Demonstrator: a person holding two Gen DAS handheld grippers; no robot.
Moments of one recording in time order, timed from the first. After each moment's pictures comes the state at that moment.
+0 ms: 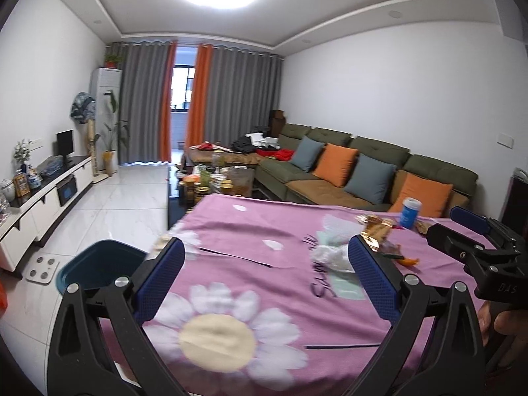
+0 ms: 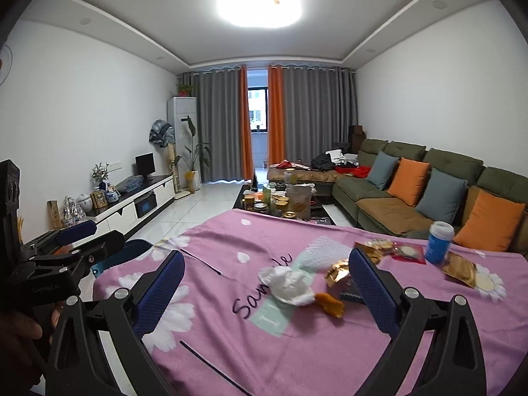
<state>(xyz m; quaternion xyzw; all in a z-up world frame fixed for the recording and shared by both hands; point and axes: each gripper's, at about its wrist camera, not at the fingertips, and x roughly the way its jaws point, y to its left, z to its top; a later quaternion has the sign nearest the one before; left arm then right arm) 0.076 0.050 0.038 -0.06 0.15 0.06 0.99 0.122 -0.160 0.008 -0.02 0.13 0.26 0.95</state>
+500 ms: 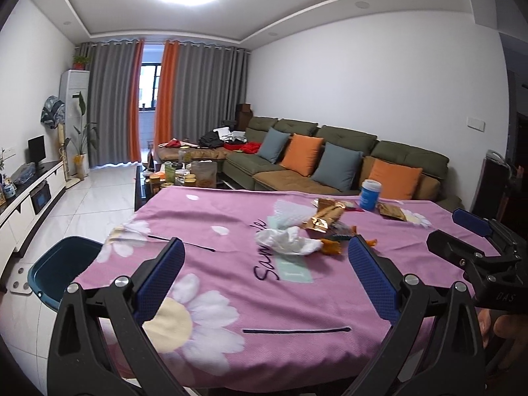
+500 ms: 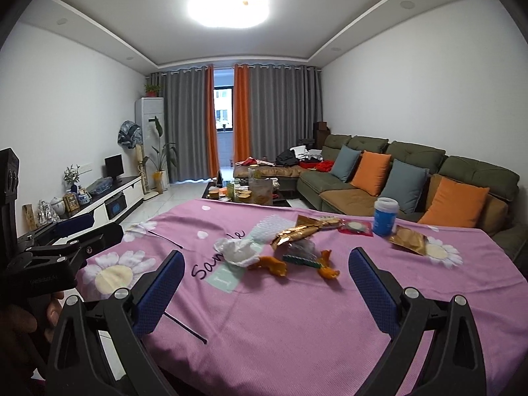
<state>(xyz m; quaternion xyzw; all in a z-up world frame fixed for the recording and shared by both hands) 0.072 -0.003 0.020 -0.04 0.16 -0.01 0.99 0.078 -0.224 -0.010 -0.02 0.14 0.19 0.97</state>
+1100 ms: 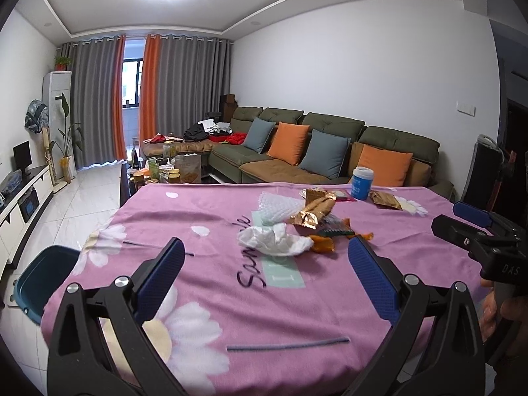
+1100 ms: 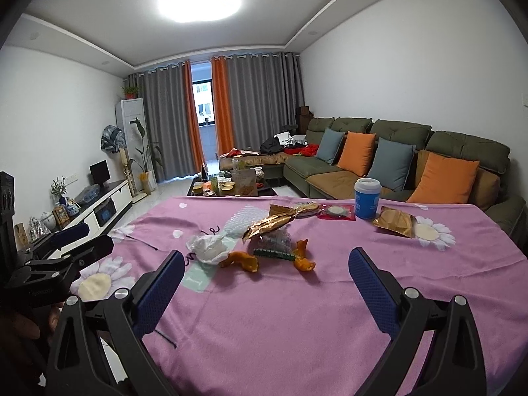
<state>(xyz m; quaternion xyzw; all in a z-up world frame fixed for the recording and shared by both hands) 0.118 -0.011 0.012 -0.02 0.18 -0.04 0.98 0.119 -0.251 -0.014 0.02 0.17 0.16 0.97</state>
